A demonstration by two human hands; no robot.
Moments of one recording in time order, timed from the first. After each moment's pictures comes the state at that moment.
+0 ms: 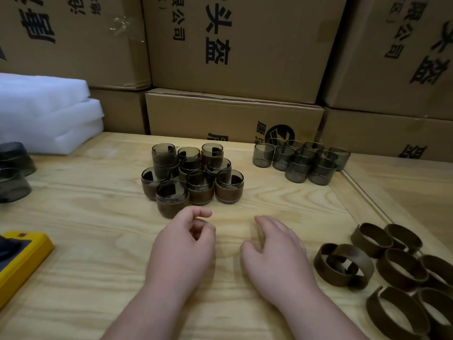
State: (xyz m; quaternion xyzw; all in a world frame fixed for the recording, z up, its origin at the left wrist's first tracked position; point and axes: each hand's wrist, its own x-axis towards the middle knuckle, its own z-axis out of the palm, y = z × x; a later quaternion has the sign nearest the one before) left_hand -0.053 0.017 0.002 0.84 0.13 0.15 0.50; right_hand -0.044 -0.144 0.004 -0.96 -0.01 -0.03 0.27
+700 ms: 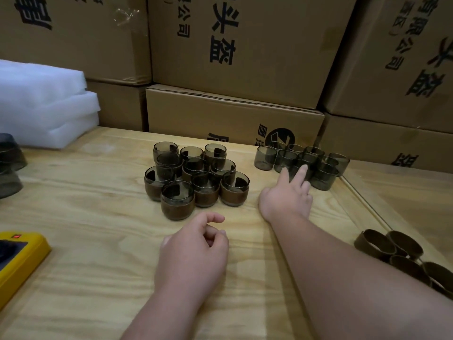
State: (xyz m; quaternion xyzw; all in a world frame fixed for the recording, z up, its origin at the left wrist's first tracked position) left_hand -0.058 0.018 0.014 0.86 0.11 0.10 0.49; right_hand 0.106 -0.144 0.001 -0.97 0.19 -0.14 0.12
